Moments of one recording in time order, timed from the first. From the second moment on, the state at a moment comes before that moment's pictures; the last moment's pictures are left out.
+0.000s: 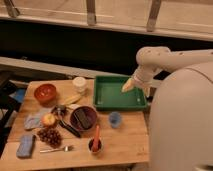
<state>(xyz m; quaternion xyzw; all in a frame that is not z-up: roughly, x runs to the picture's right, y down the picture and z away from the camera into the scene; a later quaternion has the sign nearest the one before) 0.176 0.018 0.756 -0.21 0.18 0.77 0.58</state>
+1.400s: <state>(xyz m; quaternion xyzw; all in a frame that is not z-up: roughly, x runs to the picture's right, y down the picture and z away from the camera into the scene) 0.178 0.016 0.753 -0.20 0.19 0.76 0.59</state>
